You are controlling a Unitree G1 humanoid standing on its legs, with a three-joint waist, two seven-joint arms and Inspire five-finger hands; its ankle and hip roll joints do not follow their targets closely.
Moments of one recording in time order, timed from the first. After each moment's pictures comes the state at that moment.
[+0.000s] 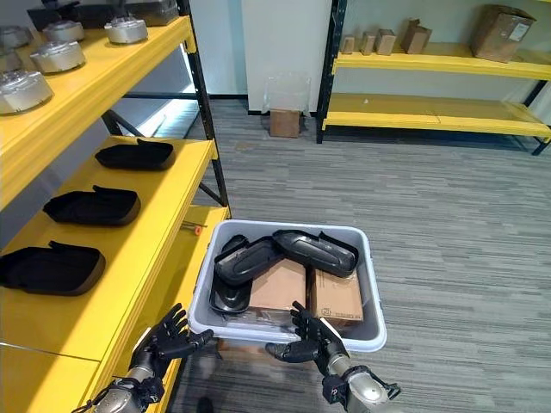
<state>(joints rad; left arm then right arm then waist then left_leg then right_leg) 0.27 0.33 -0.19 0.30 -0.58 -0.07 0.01 0.17 -0.44 0.38 0.23 0.55 0.01 0.10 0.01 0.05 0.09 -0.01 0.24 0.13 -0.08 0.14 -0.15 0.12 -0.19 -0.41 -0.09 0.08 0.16</state>
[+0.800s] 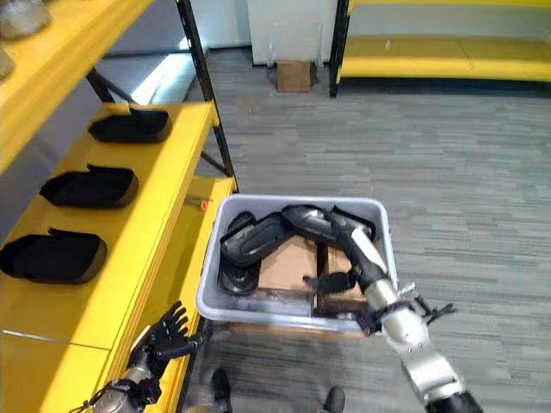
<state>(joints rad) 0.26 0.35 -0.16 0.27 -0.56 -0.07 -0.05 -0.08 -0.69 0.13 -0.03 0.00 -0.10 -0.03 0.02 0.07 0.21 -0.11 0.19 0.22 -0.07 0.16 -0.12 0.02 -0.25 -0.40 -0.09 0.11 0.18</state>
